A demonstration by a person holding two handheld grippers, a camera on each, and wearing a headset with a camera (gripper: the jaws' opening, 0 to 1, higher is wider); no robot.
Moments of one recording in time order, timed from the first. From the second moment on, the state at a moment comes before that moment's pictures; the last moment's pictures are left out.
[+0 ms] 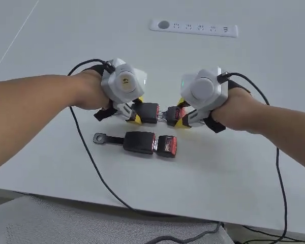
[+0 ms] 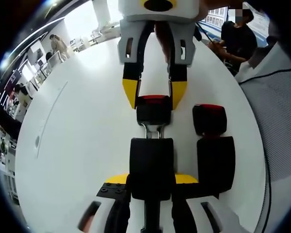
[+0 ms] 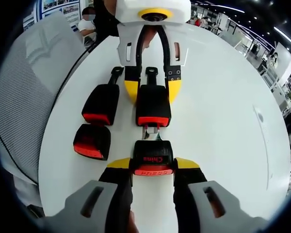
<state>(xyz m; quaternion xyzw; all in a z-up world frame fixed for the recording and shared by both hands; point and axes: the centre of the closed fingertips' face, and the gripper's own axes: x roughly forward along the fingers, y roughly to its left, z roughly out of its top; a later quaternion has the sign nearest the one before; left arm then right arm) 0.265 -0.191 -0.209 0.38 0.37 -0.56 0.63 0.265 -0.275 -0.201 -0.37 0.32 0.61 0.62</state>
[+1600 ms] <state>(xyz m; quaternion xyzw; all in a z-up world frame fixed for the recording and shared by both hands) 0.264 -0.195 -0.199 0.38 0.36 -0.55 0.64 0.268 -0.374 -0.206 -0.38 0.35 0.56 0.65</state>
